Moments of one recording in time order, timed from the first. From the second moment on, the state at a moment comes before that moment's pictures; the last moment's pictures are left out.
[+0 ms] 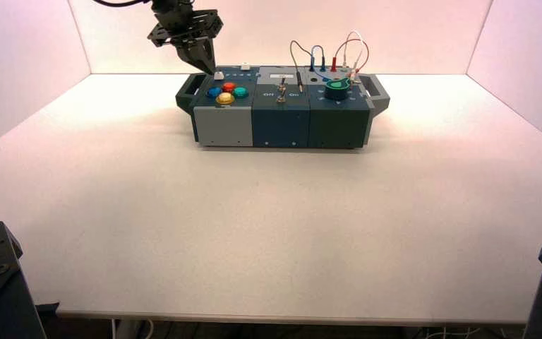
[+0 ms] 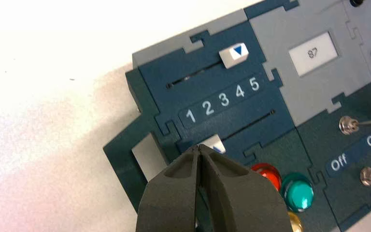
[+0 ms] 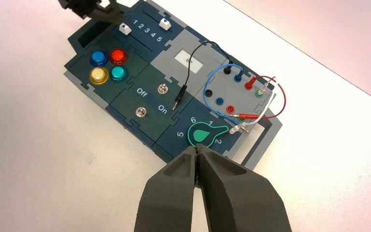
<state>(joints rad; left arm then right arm) -0.19 0.49 0.11 -0.58 0.65 0.67 0.38 -0.30 0.62 0.17 0.54 -0.38</state>
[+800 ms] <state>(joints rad) -0.20 0.51 0.10 -0.58 0.67 0.66 0.38 -0.30 0.62 0.17 0.54 -0.38</state>
